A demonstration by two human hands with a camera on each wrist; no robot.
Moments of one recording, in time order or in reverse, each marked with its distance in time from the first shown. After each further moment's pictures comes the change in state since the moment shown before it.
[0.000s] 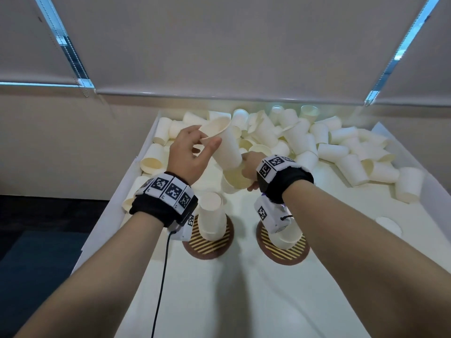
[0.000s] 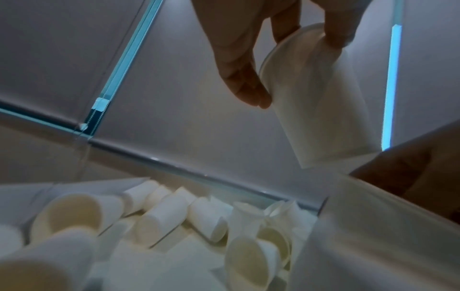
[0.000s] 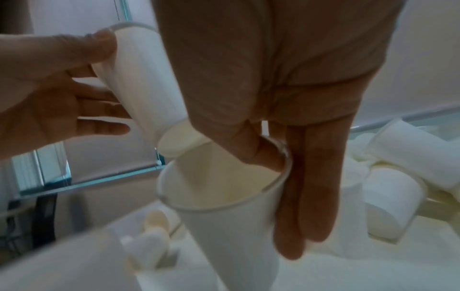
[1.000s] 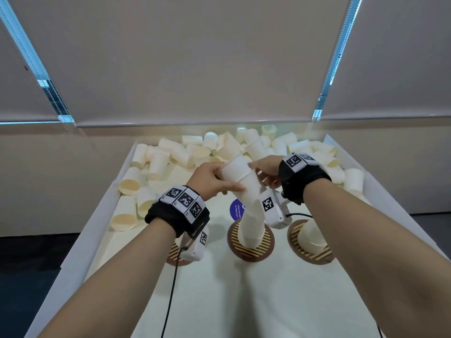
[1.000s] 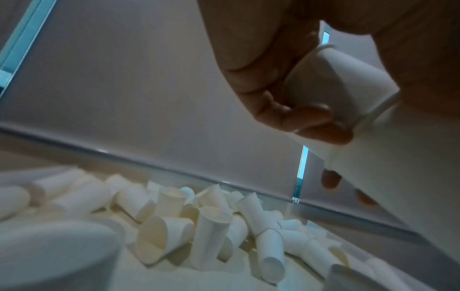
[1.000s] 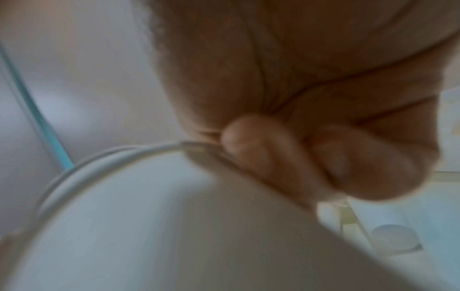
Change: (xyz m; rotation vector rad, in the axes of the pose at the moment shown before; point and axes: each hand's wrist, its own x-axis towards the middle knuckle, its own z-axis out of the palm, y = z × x) left_hand -0.042 0.097 0.047 -0.205 -0.570 -0.159; right_hand -0.087 0.068 -0.083 0.360 0.028 0.205
